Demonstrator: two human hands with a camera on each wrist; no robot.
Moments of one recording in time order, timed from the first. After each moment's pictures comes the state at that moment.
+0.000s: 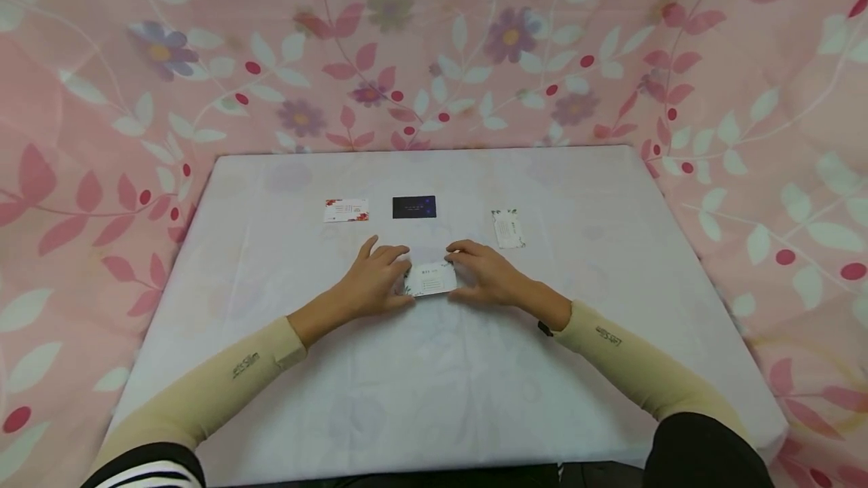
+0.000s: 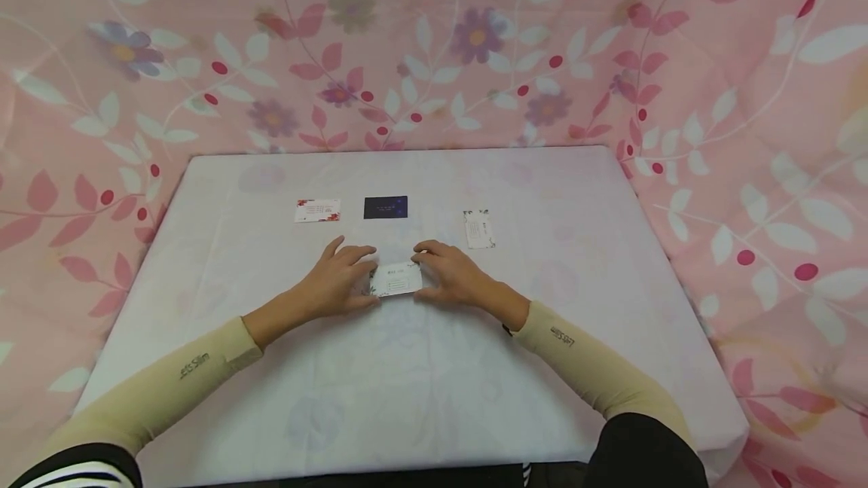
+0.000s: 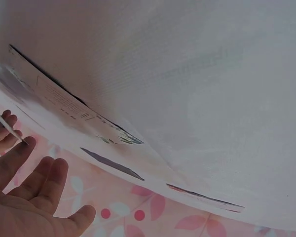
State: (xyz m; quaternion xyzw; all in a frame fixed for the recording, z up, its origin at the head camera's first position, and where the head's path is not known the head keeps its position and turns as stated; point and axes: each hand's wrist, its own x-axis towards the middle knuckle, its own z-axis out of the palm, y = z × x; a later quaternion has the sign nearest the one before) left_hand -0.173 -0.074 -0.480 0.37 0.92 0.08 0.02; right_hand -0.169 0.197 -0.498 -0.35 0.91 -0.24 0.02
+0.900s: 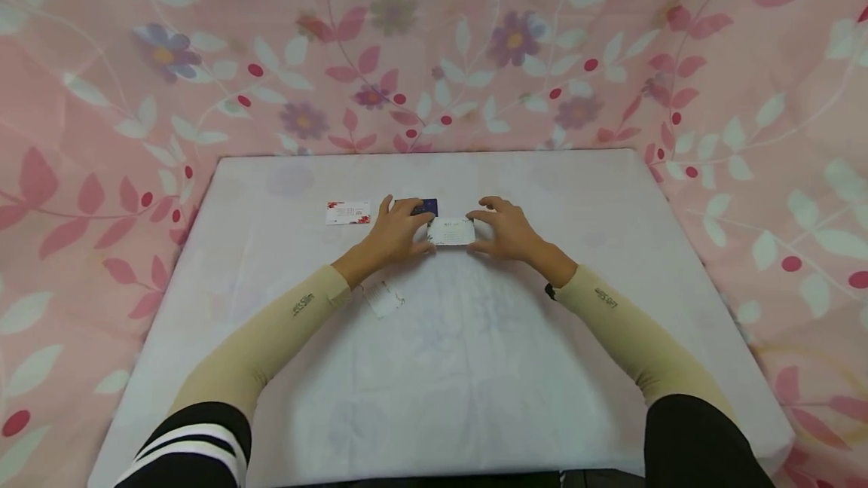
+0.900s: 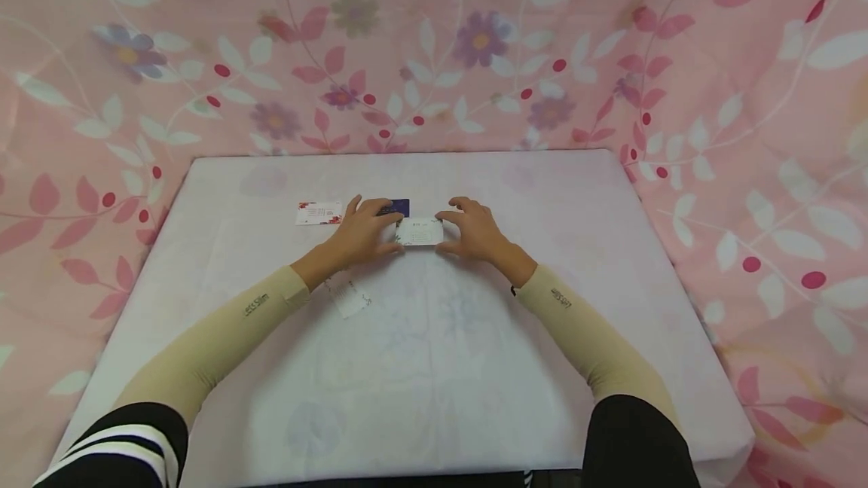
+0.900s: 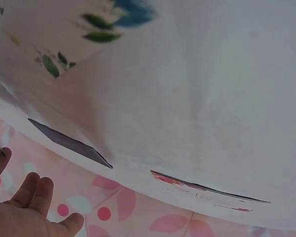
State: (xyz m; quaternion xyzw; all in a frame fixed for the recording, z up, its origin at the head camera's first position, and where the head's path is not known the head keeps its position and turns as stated) left_hand -0.261 -0.035 -0.488 0.32 0.94 0.11 0.02; right_hand -0.241 0.229 -0.488 -0.23 0.96 -0.15 0.02
